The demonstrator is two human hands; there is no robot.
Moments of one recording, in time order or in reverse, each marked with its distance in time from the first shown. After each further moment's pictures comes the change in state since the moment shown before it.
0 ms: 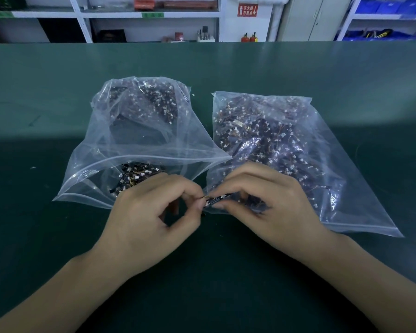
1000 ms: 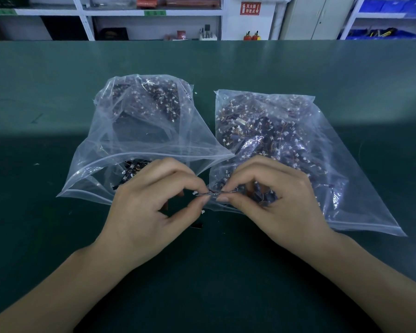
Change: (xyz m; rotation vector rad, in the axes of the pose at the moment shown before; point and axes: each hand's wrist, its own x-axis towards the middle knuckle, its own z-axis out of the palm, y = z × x) left_hand 0.003 -0.002 -0.002 0.039 0.033 0.057; right_hand 0.000 -0.002 0.001 0.122 0.073 0.081
